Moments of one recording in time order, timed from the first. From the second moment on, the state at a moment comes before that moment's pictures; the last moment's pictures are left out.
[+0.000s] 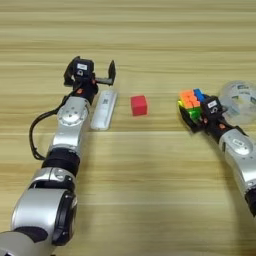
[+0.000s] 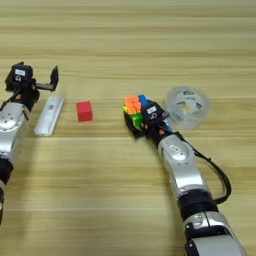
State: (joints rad) left arm -0.61 0.12 0.10 0.78 -0.04 -0.33 -0.10; right arm -0.35 -0.19 0.04 0.56 0.00 -0.23 0.34
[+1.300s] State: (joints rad) left arm -0.59 0.13 0.10 0.69 -0.04 -0.33 -0.10; right arm -0.18 -0.20 0.16 0.15 0.14 -0.14 0.66
